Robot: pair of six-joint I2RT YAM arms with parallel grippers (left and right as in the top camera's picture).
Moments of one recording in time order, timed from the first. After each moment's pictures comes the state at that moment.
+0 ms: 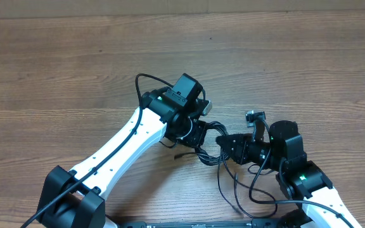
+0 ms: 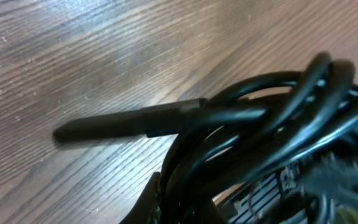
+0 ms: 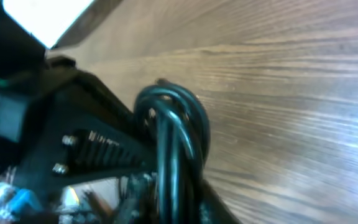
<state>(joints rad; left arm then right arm) -0.63 1.66 1.29 -0.98 0.40 -0.27 0.36 0.92 0.45 -0.15 -0.58 0.59</state>
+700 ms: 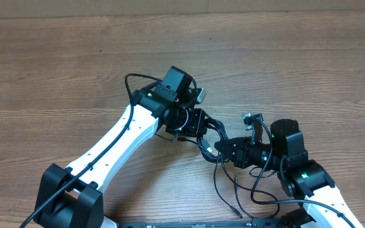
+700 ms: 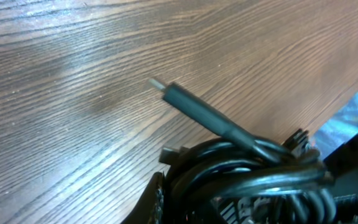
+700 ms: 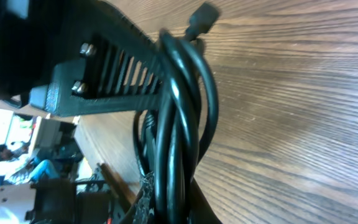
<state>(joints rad) -0.54 1.66 1.26 -0.81 0.52 -0.42 0.34 0.93 0.48 -0.26 -0.72 0.51</state>
